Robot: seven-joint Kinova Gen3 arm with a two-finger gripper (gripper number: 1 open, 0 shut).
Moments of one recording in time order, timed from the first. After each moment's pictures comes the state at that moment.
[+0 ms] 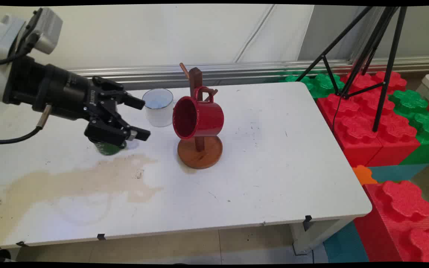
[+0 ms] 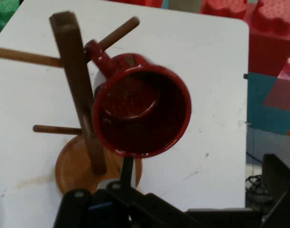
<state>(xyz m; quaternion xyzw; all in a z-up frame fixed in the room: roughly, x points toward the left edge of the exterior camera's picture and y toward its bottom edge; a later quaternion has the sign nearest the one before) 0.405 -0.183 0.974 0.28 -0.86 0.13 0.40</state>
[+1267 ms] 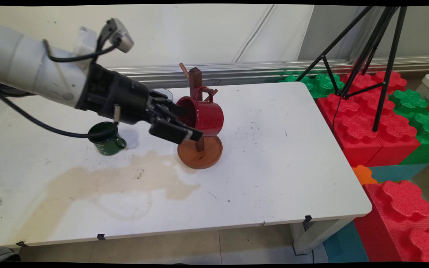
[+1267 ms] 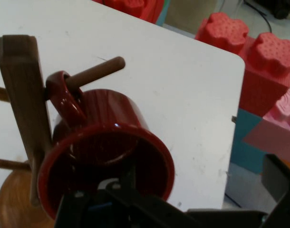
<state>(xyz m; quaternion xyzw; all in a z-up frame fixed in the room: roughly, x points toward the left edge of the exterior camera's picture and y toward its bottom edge) 0.326 -0.224 0.953 0.36 -0.83 0.08 0.42</state>
